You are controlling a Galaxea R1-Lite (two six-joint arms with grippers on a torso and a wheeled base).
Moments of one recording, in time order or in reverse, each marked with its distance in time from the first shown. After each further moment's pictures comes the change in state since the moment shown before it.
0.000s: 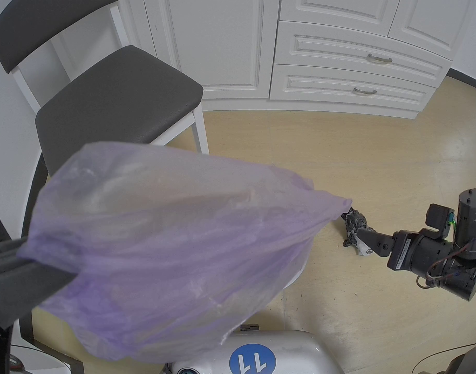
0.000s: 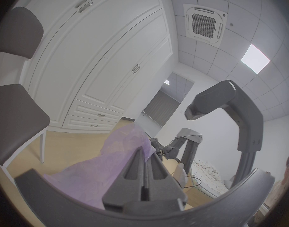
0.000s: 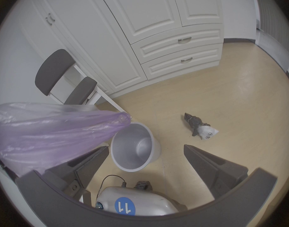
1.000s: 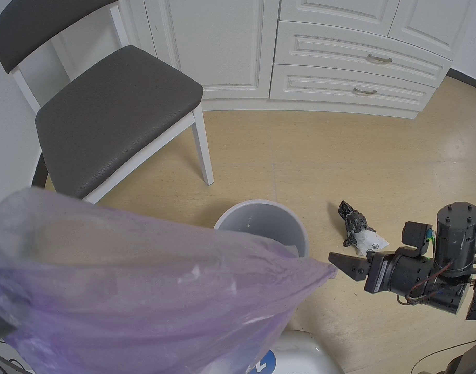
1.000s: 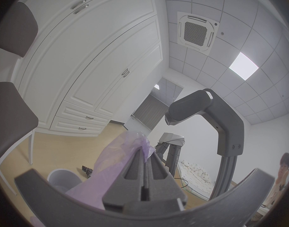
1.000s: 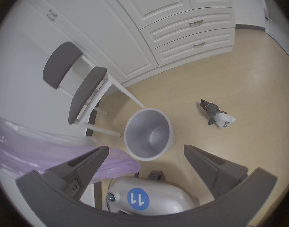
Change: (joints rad) left arm -0.093 -0.051 0.028 -0.039 -0.016 -0.003; right arm 0.102 0.084 0.019 -0.057 0.067 0.037
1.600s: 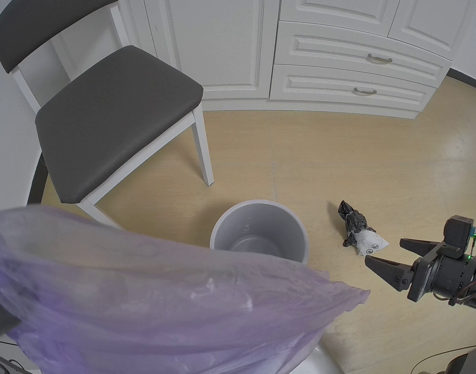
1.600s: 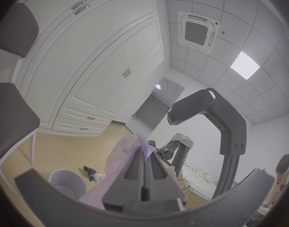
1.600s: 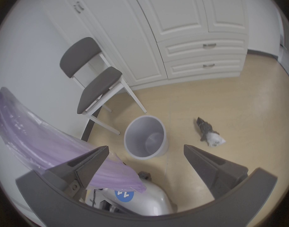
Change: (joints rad) left arm 0.014 0.007 0.000 -0.003 0.002 0.001; right arm 0.002 -0.272 0.013 0.173 0.000 -0.230
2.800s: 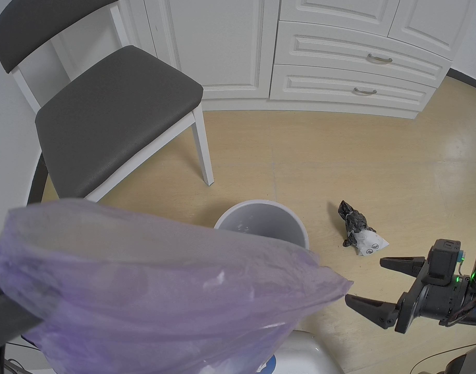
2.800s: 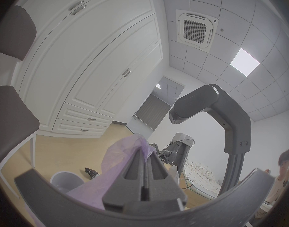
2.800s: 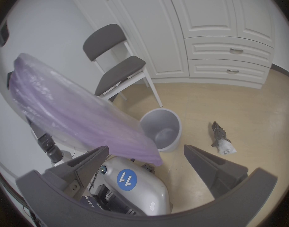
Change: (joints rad) left arm -0.003 0.038 0.001 -0.037 0.009 0.027; right arm 0.081 0.027 0.064 -0.059 0.104 -0.136
